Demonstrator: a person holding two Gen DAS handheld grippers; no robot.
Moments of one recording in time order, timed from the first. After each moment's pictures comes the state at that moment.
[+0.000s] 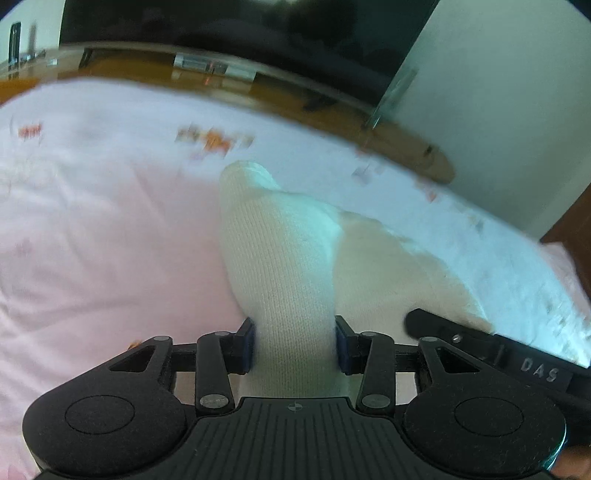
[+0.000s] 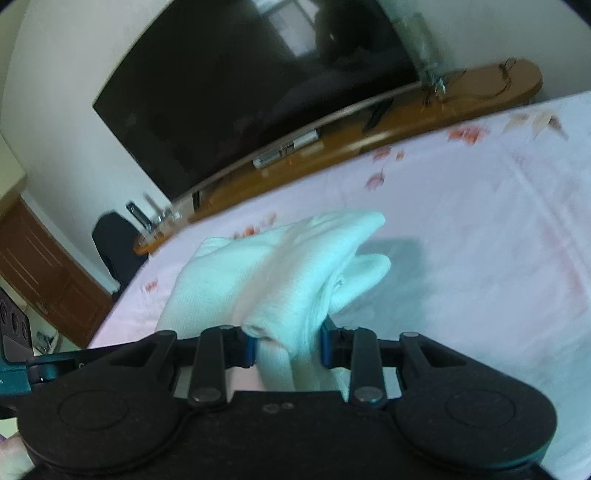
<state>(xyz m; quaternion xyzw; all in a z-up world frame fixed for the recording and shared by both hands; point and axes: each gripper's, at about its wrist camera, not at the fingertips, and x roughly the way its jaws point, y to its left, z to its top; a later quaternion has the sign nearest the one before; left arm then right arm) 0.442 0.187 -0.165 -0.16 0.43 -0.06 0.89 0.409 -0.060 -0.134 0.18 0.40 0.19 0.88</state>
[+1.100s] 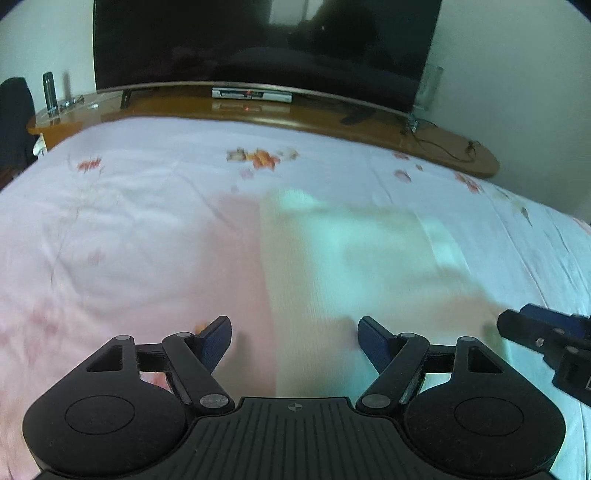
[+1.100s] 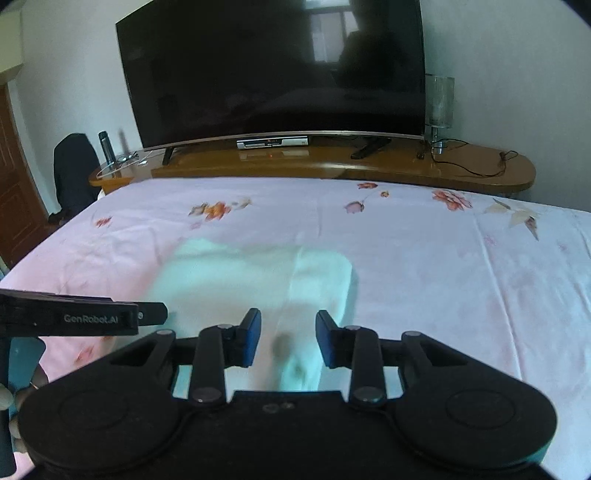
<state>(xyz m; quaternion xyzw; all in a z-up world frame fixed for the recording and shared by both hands) 0.391 0.164 -0.146 -0.07 0.40 0.03 0.91 0.365 -0.035 -0.108 -0.01 0.37 0.14 0.92</state>
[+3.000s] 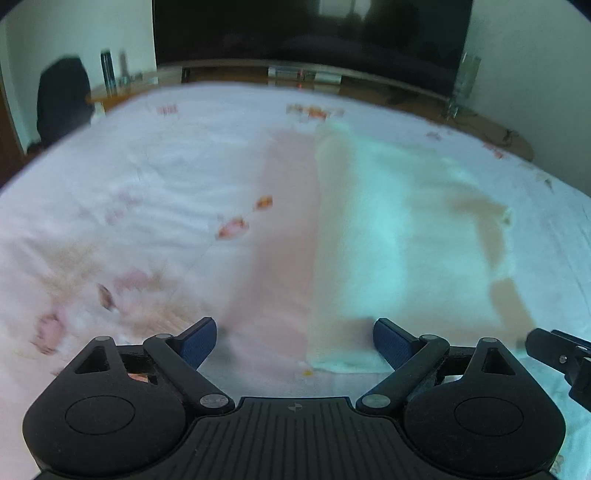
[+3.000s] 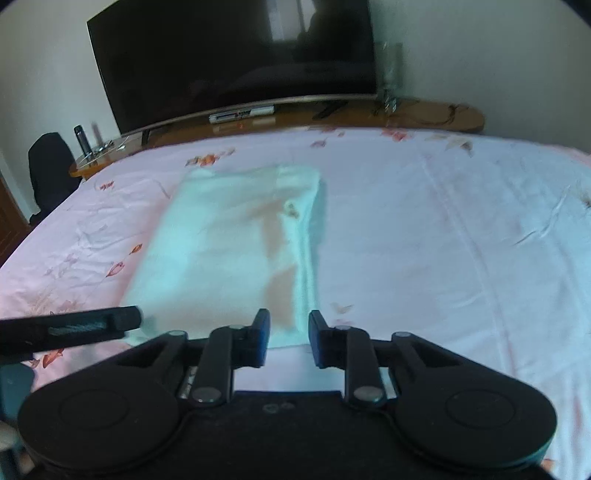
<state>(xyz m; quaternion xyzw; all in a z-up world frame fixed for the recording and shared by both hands) 0.297 0.155 -0.164 -0.08 0.43 0.11 0.89 0.273 -0.034 -0.113 0.02 0.41 0.09 0.91</state>
